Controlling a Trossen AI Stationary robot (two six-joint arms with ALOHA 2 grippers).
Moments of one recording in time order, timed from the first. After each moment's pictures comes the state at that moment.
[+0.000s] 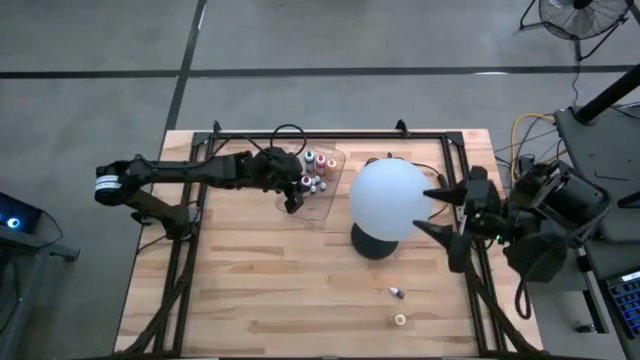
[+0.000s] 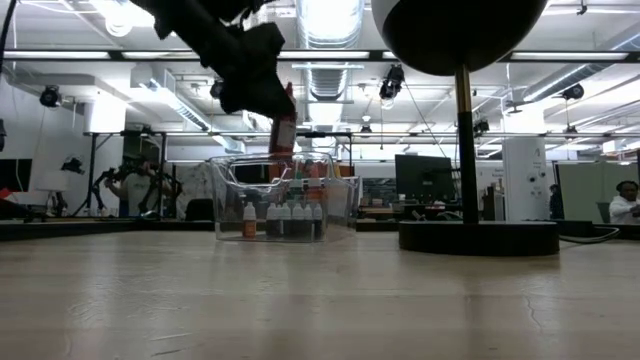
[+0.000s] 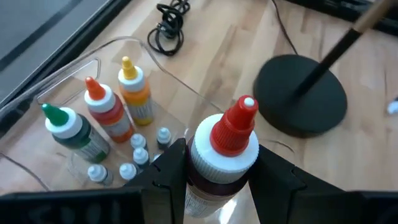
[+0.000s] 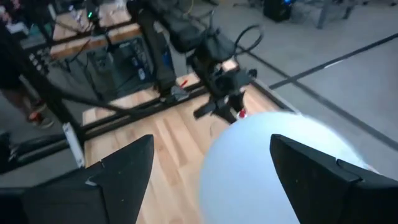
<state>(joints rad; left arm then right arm) 0.21 1.35 1.03 -0.33 -0.05 -0.18 0.81 1.56 2.30 -1.57 1.02 0.94</state>
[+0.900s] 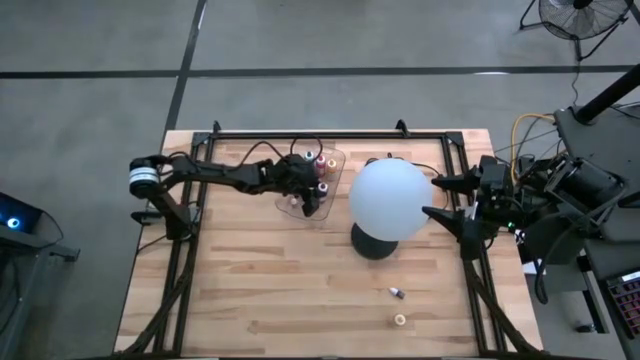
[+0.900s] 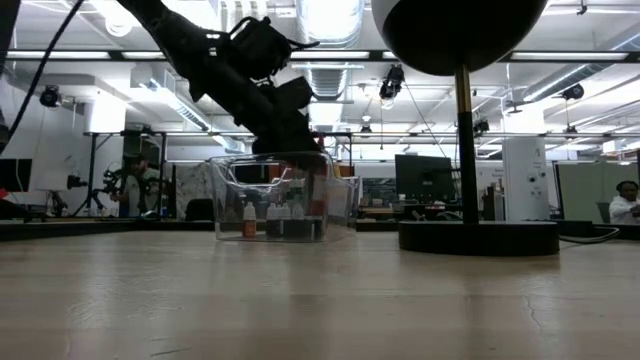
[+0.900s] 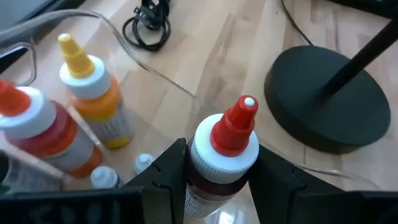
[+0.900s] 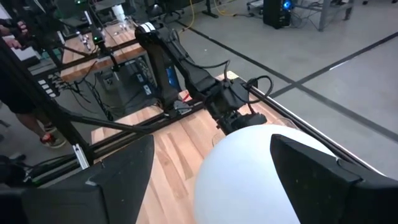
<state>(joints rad) 0.27 1.61 0.94 0.08 0.04 -0.13 0.81 1.51 2.30 -1.54 1.05 0.94</state>
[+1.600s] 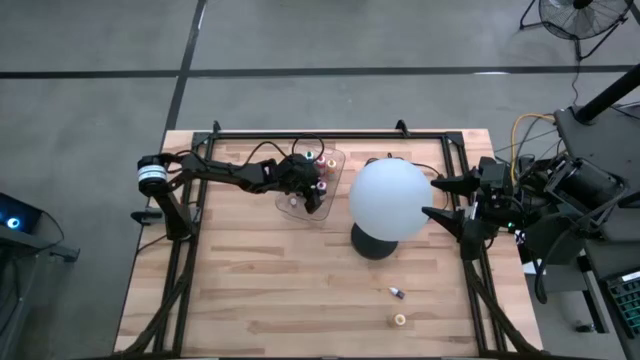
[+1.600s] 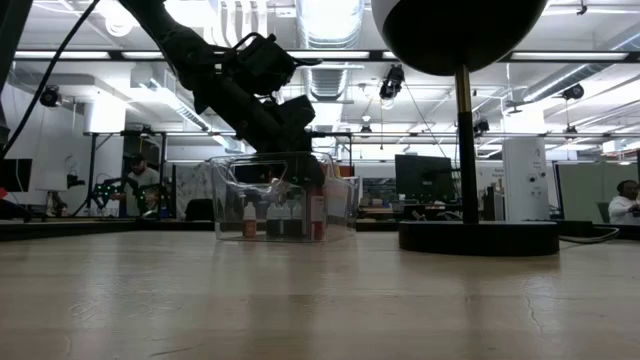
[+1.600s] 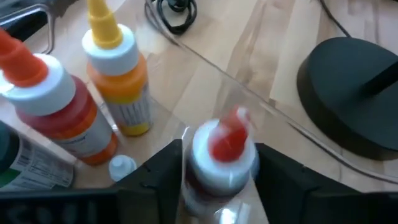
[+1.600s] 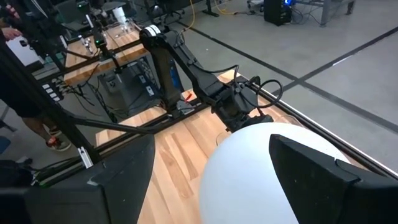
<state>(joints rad) 0.29 1.69 0.94 0.12 0.02 -0.15 0.81 1.51 2.30 -1.53 1.05 0.97</state>
